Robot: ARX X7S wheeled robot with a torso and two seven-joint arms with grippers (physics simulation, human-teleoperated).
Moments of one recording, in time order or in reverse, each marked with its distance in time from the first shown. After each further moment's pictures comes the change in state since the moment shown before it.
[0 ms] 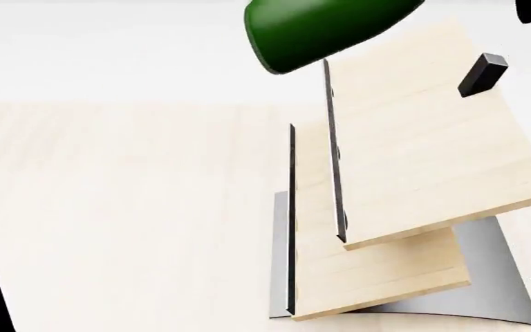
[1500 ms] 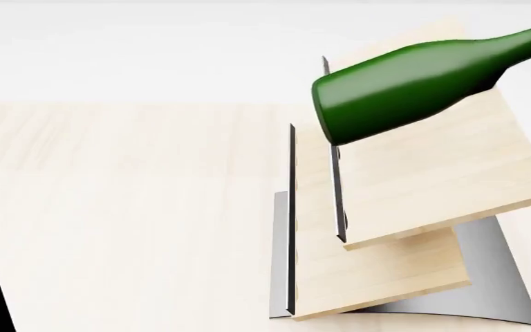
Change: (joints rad) left arm -0.007 -0.014 0.011 -0.001 -0.004 -0.001 -0.017; right arm -0.065 0.104 -0.002 0.230 0.070 0.123 -0.039
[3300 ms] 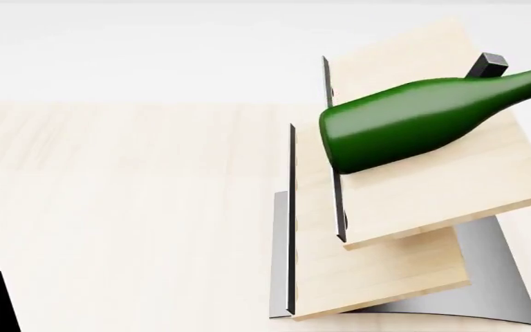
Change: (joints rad) left arm -0.008 -0.012 0.022 -0.011 0.001 0.005 -0.016; right arm -0.176 0.023 0.057 -0.095 -0.008 -0.066 -0.062
